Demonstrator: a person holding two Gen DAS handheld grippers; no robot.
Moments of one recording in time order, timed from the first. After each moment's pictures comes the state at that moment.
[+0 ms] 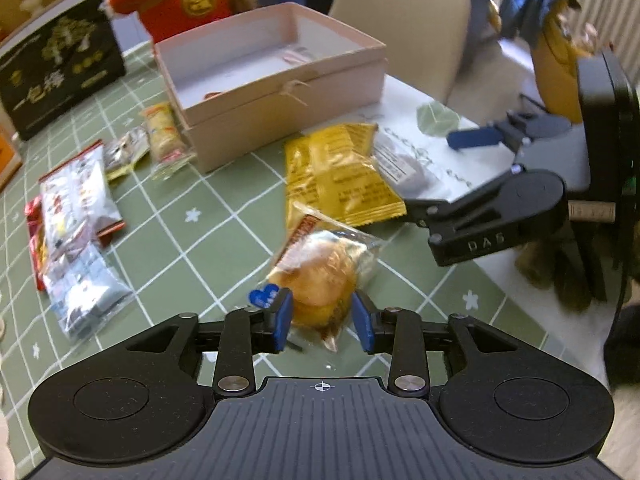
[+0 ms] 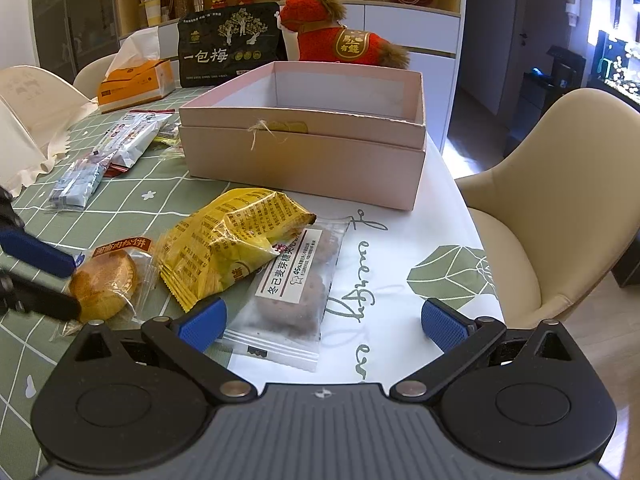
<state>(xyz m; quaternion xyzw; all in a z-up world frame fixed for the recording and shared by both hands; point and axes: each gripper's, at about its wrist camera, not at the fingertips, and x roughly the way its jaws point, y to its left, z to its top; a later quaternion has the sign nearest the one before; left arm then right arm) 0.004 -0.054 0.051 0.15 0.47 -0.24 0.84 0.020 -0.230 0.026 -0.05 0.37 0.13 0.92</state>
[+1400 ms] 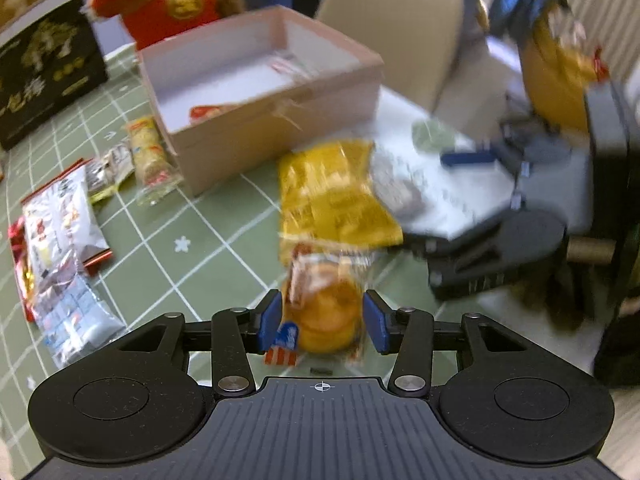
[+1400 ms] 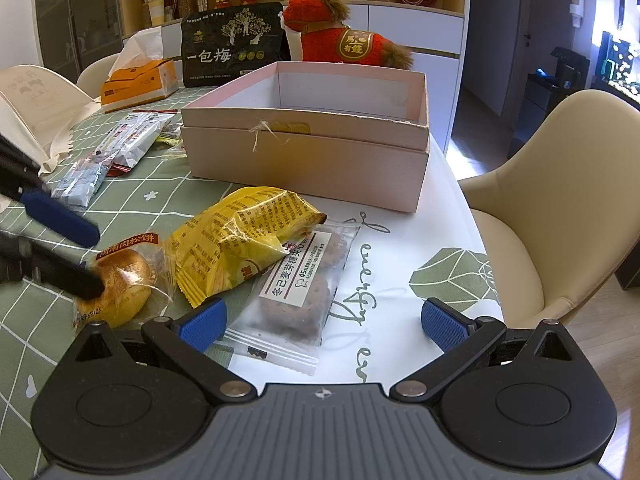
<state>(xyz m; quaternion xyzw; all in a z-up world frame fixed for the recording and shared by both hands) 0.028 -0.062 0.056 0.16 0.48 -0.26 0.82 0.018 -0.229 0.026 -0.05 0.36 0.13 0.92</state>
